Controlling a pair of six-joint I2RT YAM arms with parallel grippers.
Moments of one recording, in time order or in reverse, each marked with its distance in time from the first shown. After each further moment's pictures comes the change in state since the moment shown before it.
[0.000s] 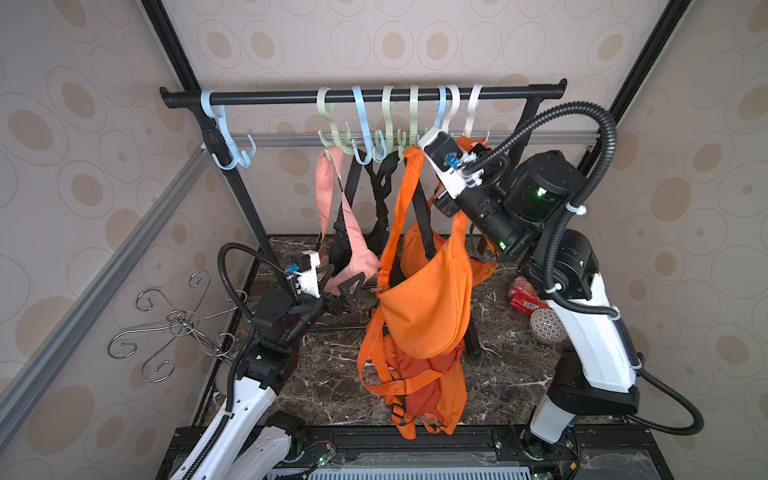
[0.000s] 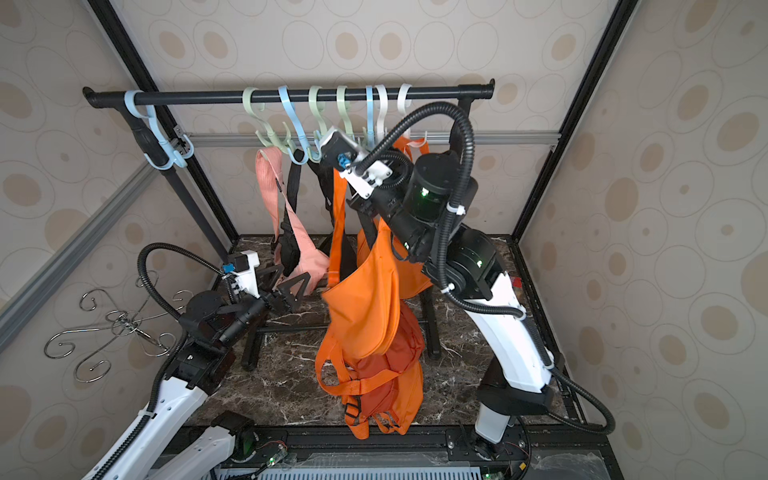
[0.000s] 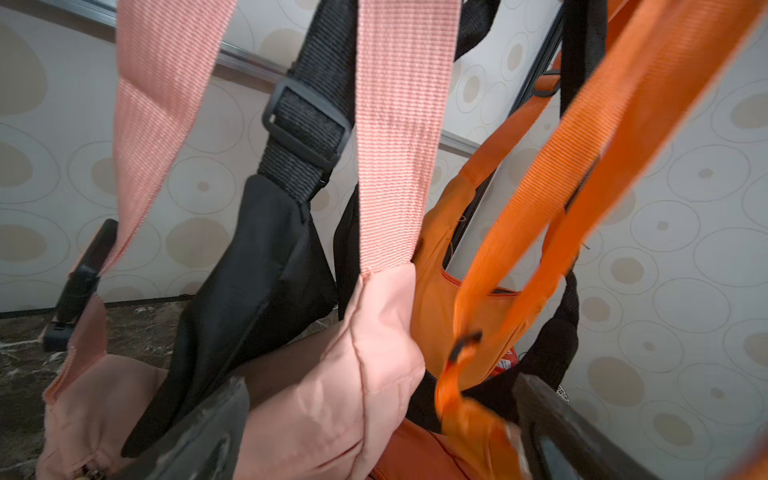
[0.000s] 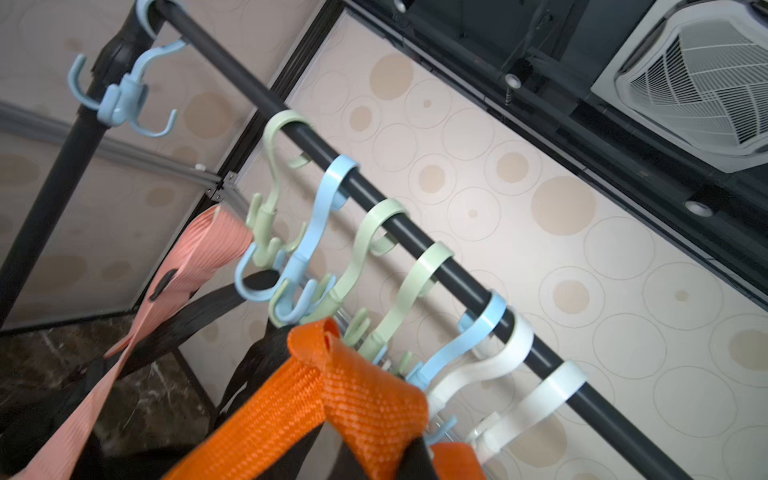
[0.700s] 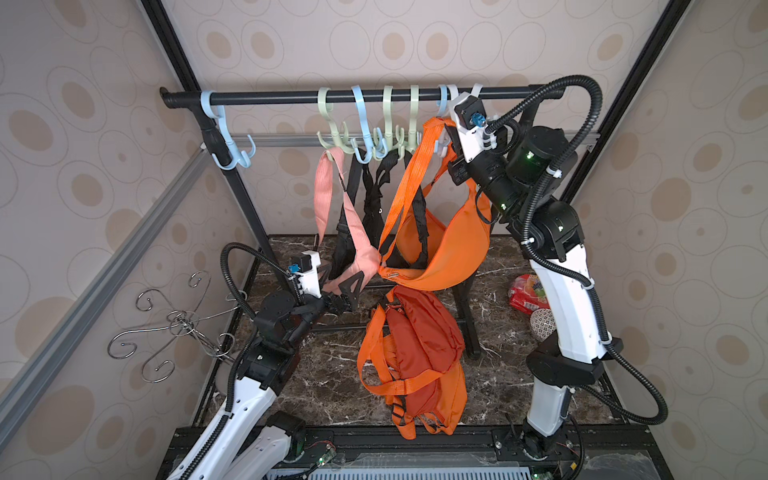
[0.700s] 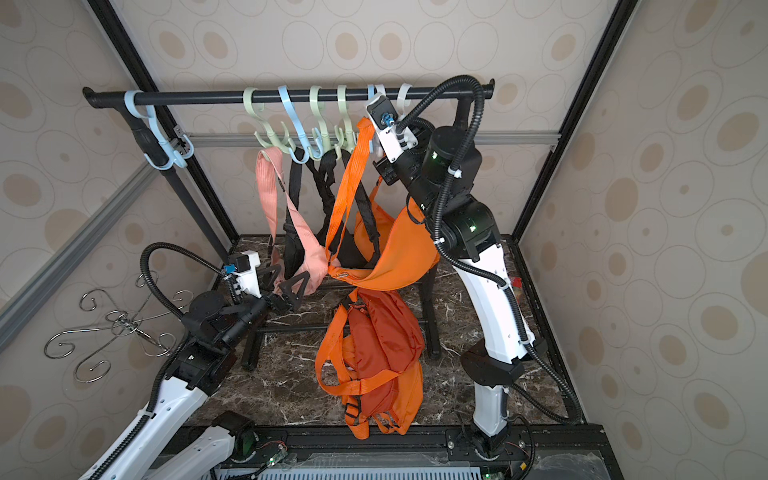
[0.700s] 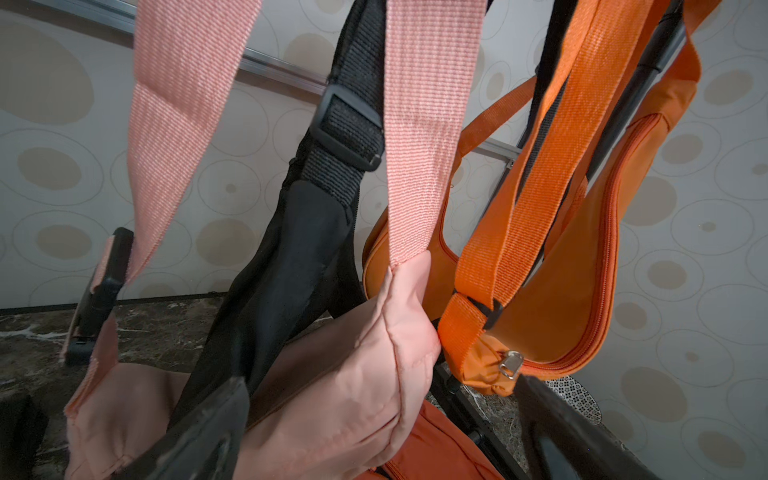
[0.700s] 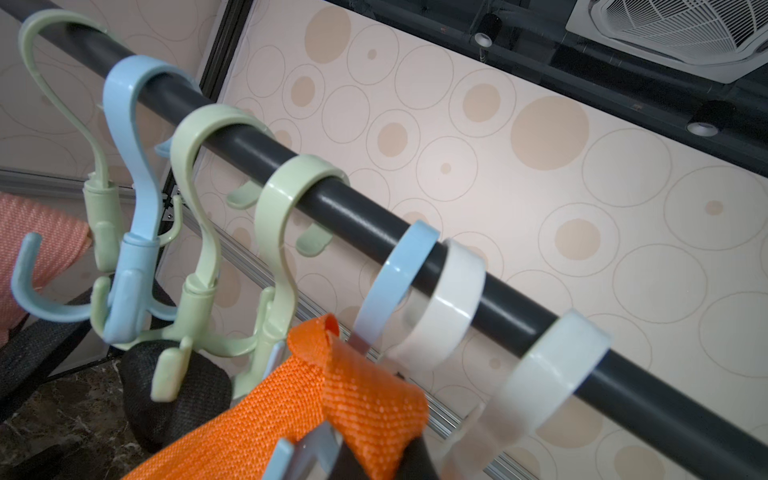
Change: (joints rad) left arm -0.021 0.000 0.001 -0.021 -0.086 0.023; right arm -0.274 0.082 0.021 0.009 -0.205 0.255
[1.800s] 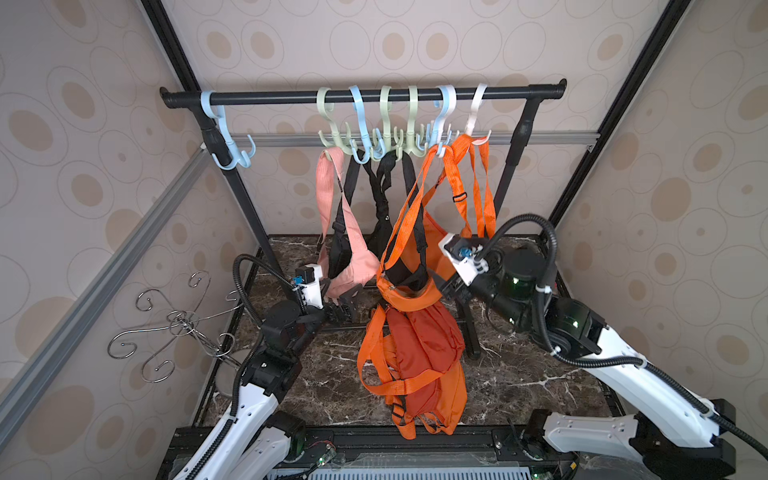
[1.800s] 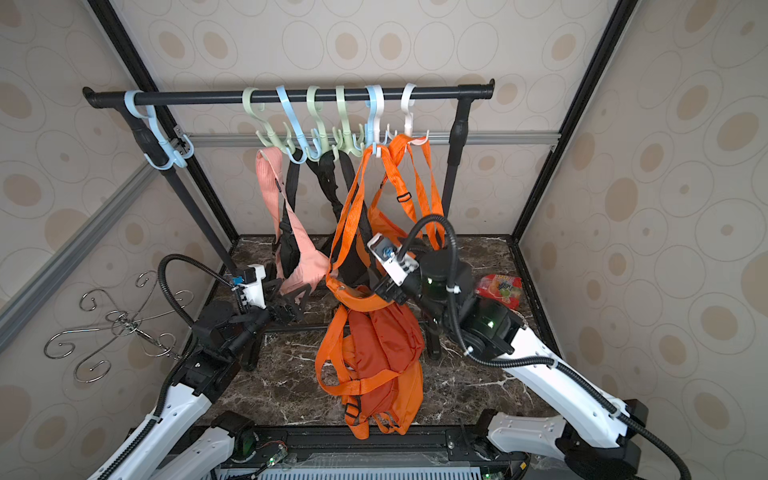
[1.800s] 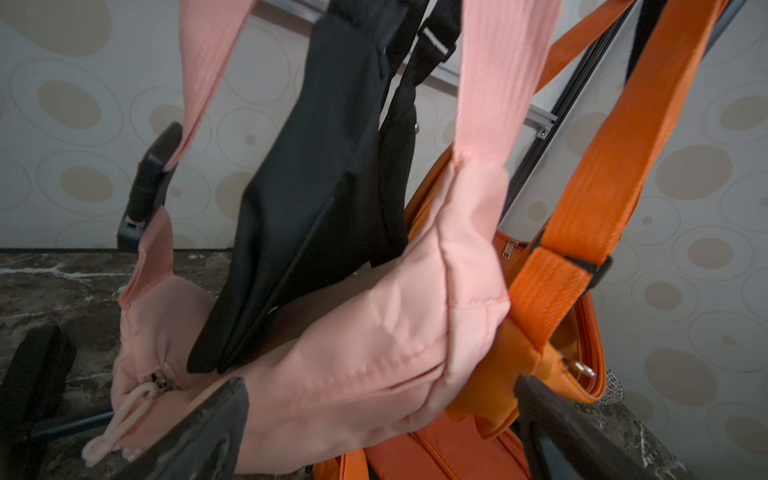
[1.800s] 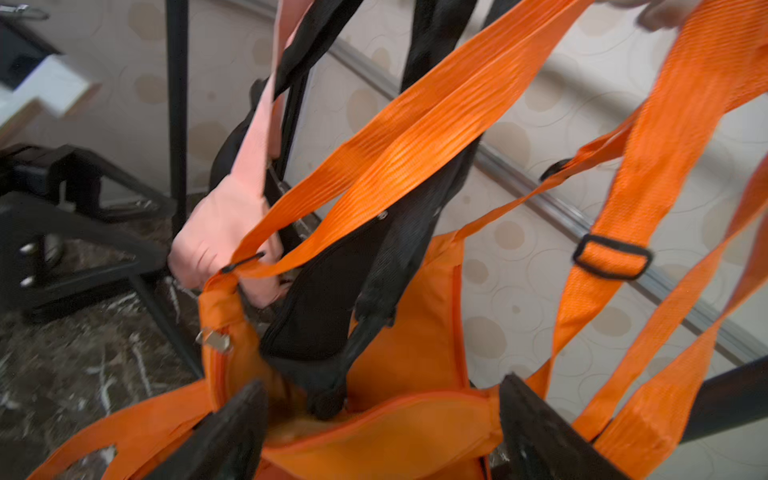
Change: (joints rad) left arm 0.000 -0.042 -0.151 -0.006 -0.029 -0.018; right arm 0.346 -0.793 -1.371 0.119 0.229 0.151
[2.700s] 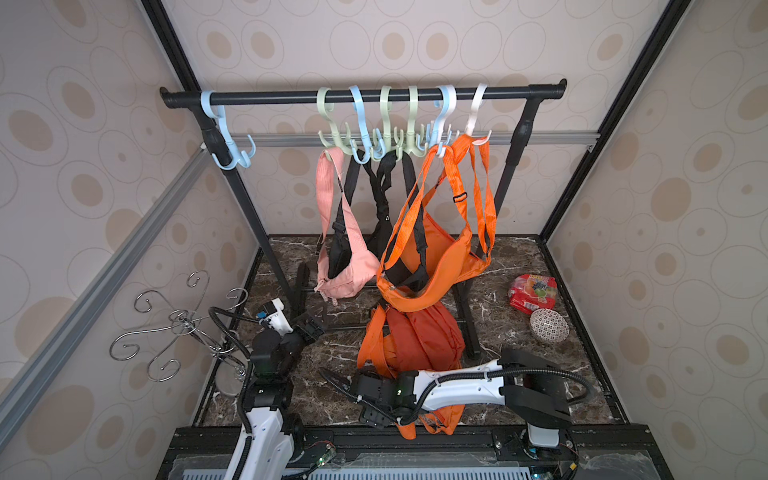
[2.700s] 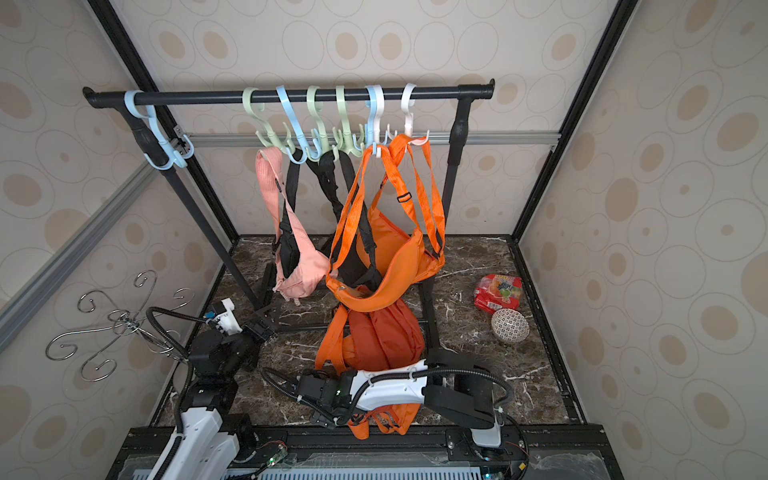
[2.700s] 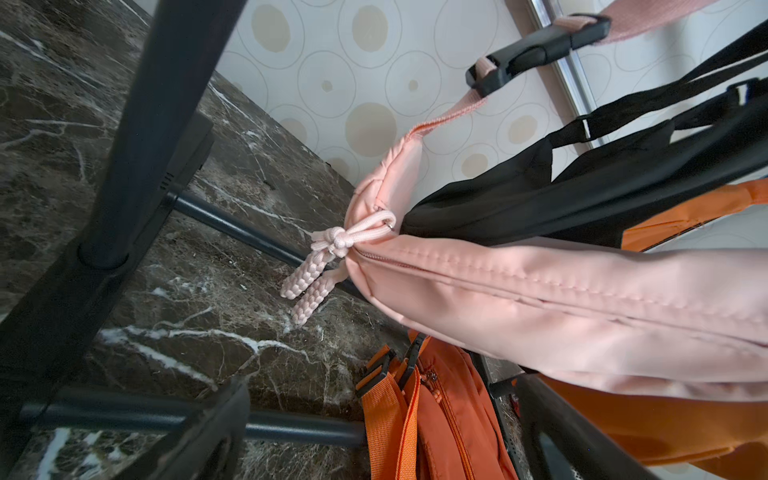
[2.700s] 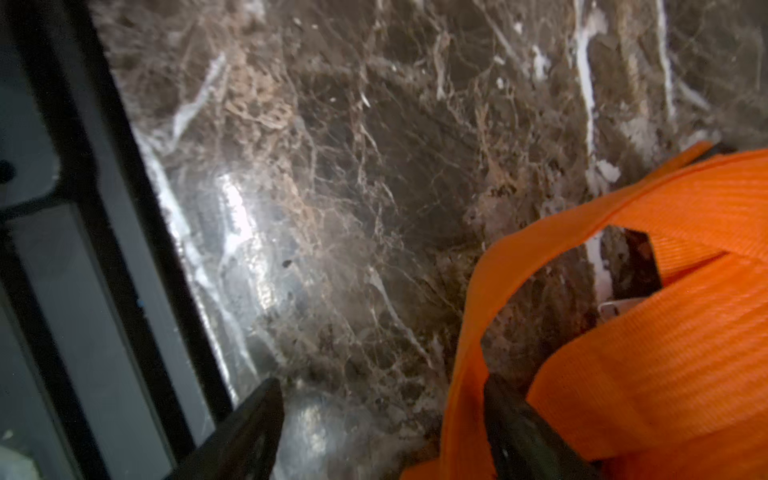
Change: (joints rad) left arm 0.410 -0.167 -0.348 0.102 0.185 -0.432; right arm 0.409 0.812 -0.125 0.017 -0.179 0.484
